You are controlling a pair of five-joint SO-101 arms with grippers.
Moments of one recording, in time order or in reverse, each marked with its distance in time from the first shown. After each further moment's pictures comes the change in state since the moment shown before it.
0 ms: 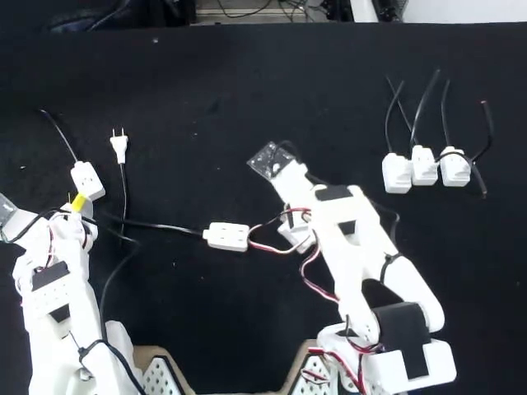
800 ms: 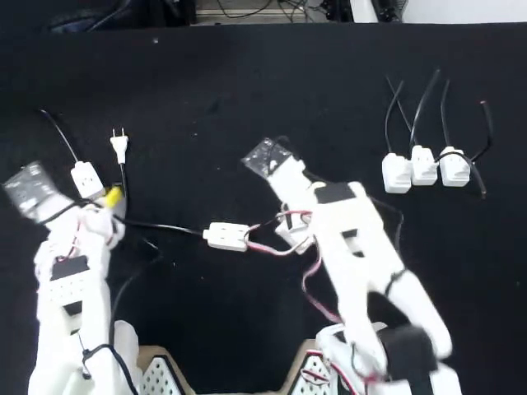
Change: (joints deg) left arm 10.4 0.0 0.0 0.0 -6.6; right arm -1.9 -7.8 -2.0 9.2 -0.3
